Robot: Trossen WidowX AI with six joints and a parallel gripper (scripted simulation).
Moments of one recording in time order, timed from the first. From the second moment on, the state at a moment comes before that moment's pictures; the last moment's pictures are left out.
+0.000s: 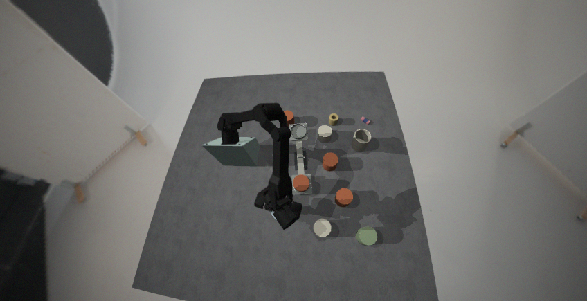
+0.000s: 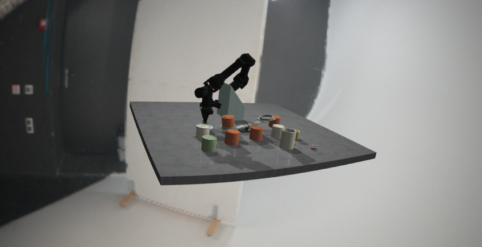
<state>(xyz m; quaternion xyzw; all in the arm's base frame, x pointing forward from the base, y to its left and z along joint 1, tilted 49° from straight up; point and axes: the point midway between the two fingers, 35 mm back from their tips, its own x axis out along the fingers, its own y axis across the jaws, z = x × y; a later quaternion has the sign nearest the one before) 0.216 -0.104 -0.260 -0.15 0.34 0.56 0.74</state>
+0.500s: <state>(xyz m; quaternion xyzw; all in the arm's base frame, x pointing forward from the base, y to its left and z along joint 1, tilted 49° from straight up) 0.218 -0.092 -0.270 -0.15 0.34 0.56 0.74</state>
